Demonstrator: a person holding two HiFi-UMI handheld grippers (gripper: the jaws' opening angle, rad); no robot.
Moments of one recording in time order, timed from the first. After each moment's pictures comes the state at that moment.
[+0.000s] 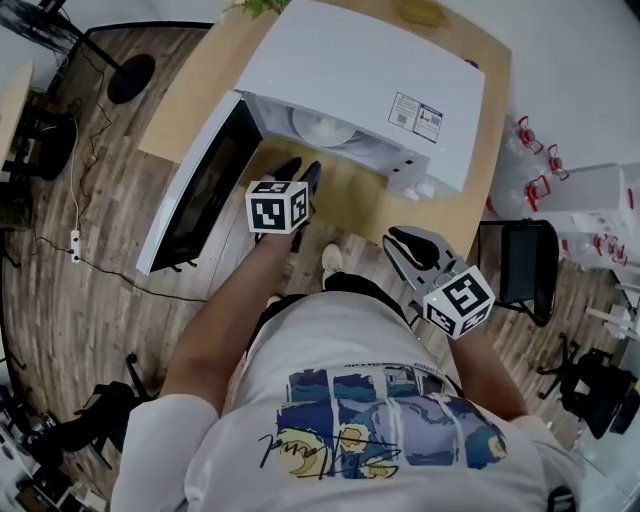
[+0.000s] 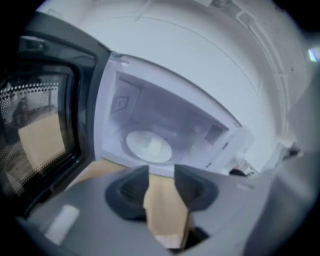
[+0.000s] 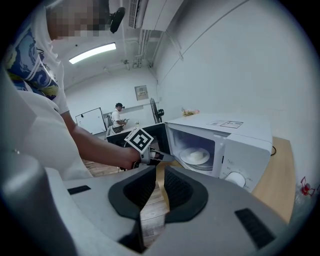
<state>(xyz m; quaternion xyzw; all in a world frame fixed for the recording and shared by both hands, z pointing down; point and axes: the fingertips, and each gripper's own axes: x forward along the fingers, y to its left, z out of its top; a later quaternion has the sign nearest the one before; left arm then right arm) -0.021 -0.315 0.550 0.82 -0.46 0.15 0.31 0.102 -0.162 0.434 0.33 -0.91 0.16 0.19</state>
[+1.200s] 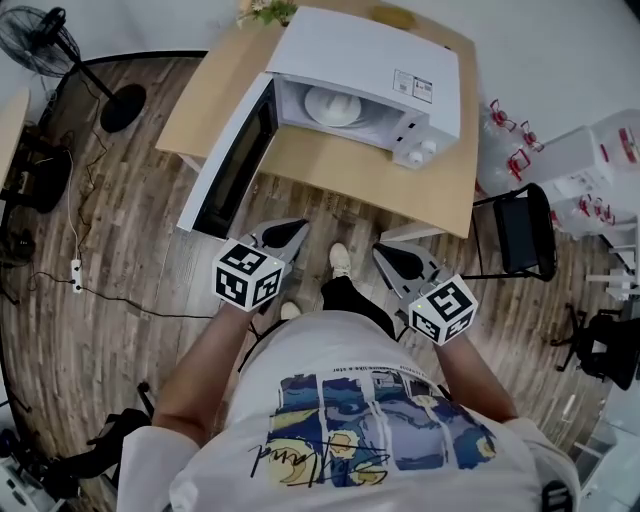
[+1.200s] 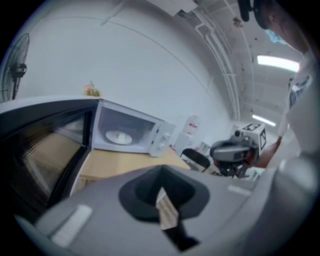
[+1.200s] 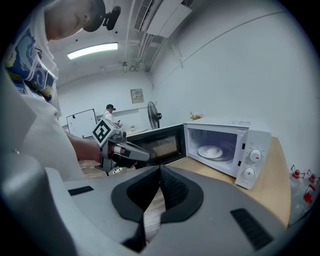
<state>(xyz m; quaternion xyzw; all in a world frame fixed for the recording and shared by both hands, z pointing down) -0.097 -0.095 0.462 0.92 -0.26 0.16 0.24 0.004 -0.033 0.421 0.39 -0.89 0.16 0.17</state>
